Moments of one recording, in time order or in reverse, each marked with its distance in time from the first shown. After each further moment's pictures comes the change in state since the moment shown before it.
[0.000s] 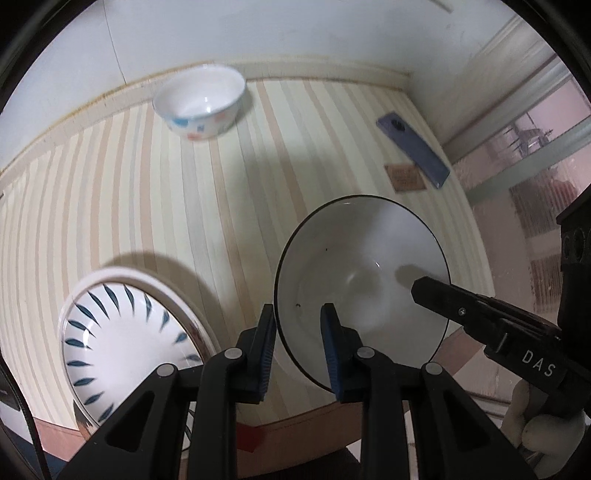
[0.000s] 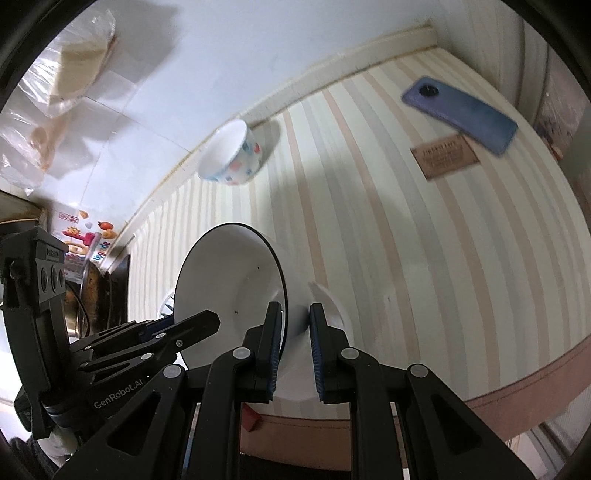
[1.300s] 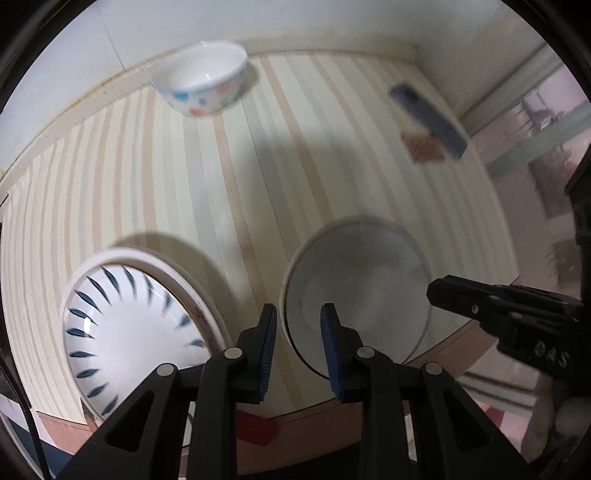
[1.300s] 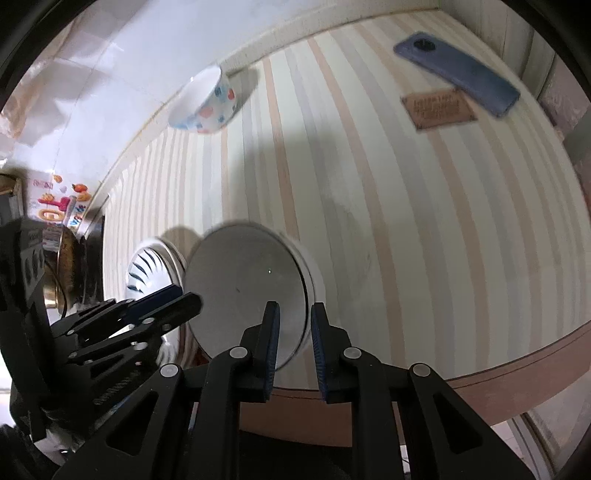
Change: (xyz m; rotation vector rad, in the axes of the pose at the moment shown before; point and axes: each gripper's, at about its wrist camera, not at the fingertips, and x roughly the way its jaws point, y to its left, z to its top) left arm 0.011 0.000 -0.007 0.018 0.037 0.063; right arm 0.022 -0.008 0.005 -0.026 0.164 -0.078
